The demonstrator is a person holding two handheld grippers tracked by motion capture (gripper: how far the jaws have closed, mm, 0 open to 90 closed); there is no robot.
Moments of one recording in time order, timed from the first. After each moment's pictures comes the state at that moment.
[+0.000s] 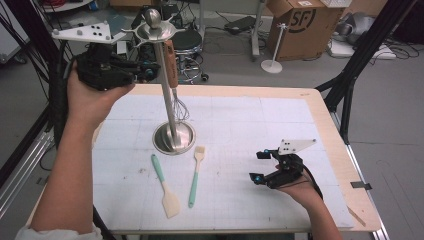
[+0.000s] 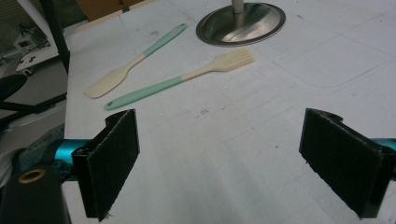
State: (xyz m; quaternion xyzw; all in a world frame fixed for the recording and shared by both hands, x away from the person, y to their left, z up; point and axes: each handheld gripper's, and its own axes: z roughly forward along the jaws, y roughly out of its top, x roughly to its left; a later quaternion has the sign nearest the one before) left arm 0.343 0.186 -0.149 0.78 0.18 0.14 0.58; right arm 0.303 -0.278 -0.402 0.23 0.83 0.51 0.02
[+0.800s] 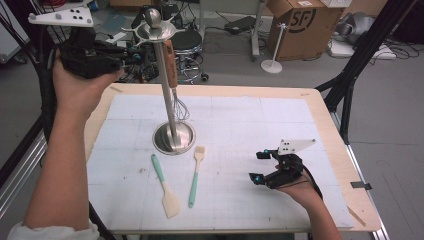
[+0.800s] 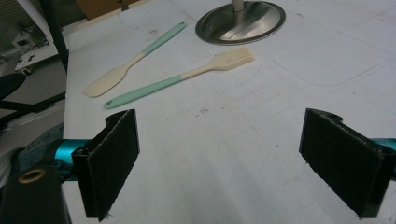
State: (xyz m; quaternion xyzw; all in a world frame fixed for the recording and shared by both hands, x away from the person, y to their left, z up) left arm 0.348 0.204 -0.135 0.76 0.21 0.18 0.59; right arm 0.303 -0.277 -0.402 0.23 0.83 0.51 0.02
